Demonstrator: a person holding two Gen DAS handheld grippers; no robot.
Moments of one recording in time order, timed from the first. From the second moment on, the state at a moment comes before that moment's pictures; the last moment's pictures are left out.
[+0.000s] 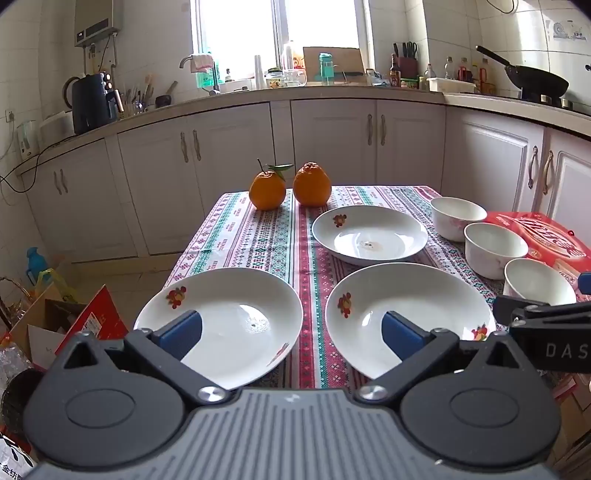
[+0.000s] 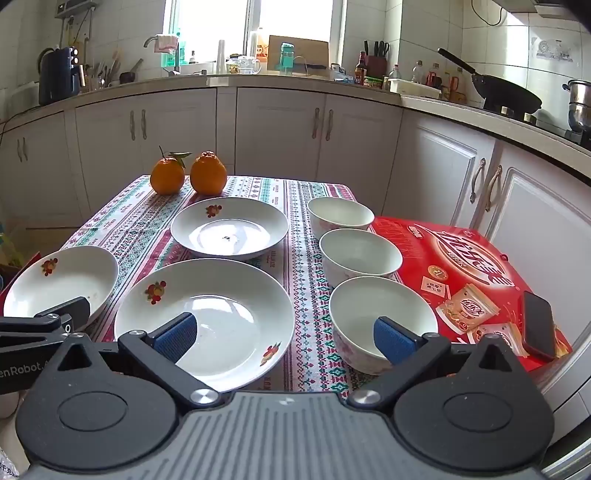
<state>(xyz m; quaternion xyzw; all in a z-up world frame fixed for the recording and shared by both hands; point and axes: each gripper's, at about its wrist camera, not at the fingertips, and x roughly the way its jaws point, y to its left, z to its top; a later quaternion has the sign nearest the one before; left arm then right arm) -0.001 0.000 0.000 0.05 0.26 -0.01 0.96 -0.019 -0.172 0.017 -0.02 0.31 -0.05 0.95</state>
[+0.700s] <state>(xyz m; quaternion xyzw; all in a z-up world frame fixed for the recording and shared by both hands) -0.001 0.004 -0.001 0.05 0.27 -0.01 0.96 -0.020 -0.172 0.018 -0.02 0.31 -0.05 0.95</state>
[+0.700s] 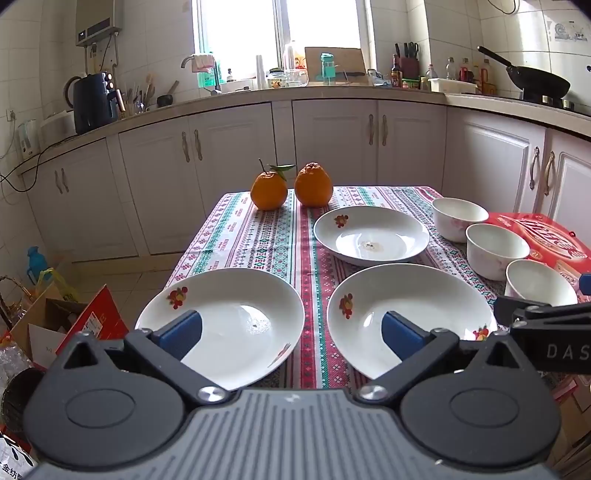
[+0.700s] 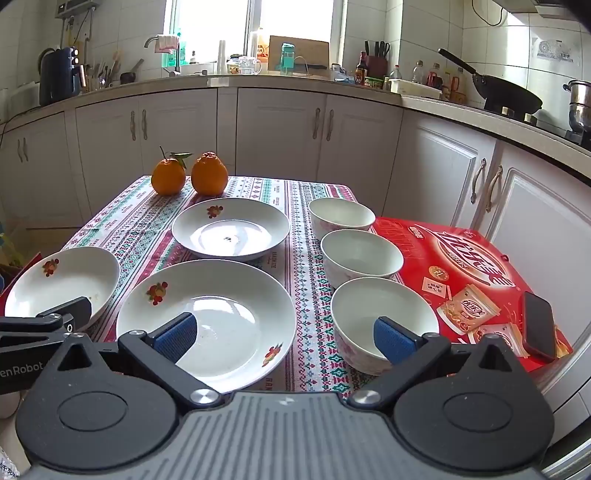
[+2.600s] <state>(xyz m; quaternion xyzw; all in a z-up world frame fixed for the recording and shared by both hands) 0.001 0.004 -0.002 0.05 0.27 -0.01 0.96 -0.023 -0.171 0.022 -0.03 0.30 -0.05 0.95</state>
